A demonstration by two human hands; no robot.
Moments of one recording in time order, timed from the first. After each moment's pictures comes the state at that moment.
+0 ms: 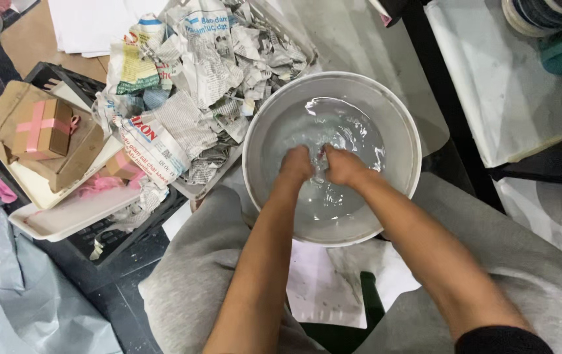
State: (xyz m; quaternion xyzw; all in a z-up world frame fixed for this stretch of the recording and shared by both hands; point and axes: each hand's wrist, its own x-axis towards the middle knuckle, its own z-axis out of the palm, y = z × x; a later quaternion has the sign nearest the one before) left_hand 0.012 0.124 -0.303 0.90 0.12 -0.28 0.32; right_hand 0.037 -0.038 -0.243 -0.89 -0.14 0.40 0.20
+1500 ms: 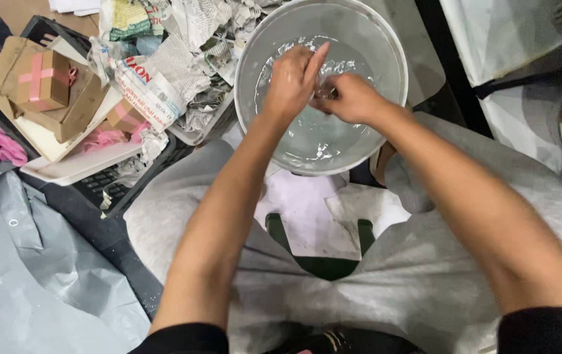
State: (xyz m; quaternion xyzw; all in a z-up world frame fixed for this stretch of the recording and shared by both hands) left_hand 0.003 0.113 -0.107 0.84 -0.05 0.08 0.53; right_hand 0.014 -0.060 -0.089 -0.87 -0.16 0.32 0.35
